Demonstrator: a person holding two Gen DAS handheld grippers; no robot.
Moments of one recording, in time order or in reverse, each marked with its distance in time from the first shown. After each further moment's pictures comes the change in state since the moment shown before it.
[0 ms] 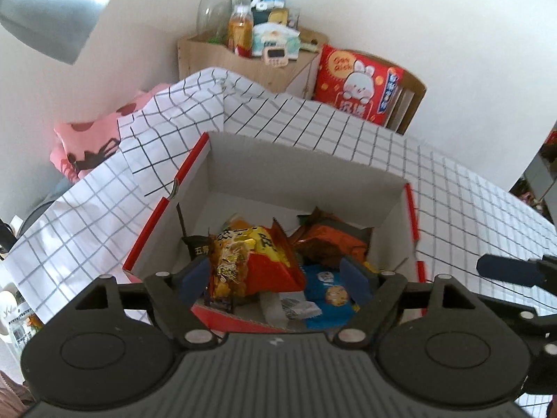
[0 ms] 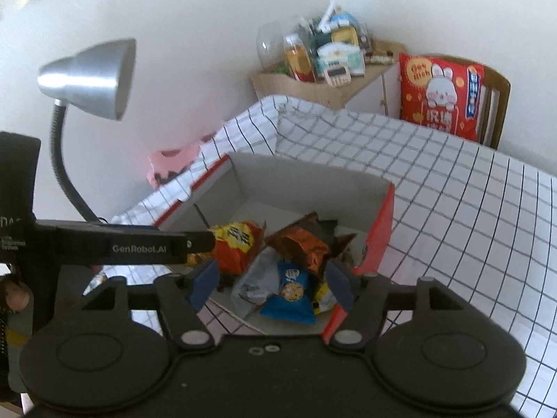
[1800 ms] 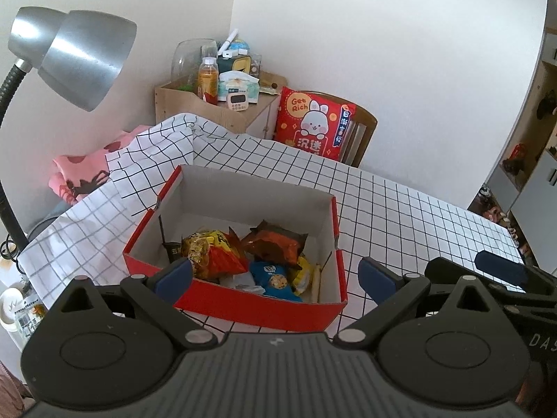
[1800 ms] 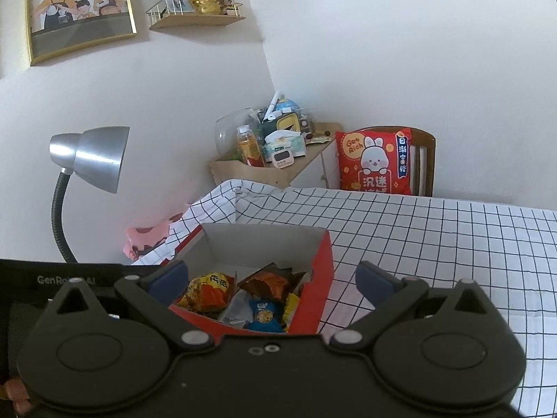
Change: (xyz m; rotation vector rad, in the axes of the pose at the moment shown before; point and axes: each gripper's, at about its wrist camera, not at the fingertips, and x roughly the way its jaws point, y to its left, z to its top) left arm -0.102 -0.028 -0.042 0.034 -0.143 -0.098; right arm -0.098 0.026 -0.058 0.096 -0.303 -0.198
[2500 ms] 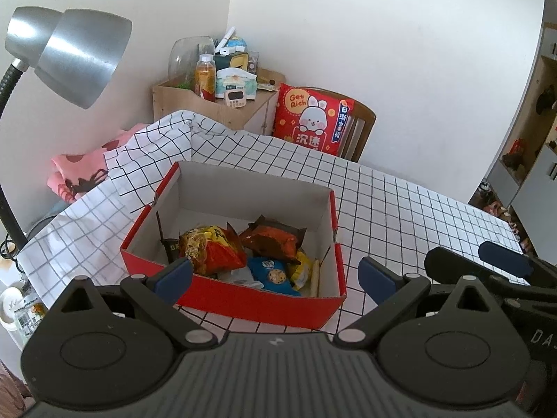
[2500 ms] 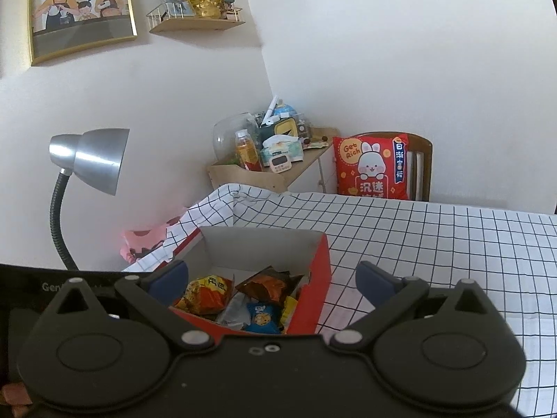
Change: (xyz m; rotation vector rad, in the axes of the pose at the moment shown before) left arm 0.003 -0.003 -0.004 0.015 0.013 0.003; right arm -0.002 0.004 -0.002 -0.013 -0.022 -0.020
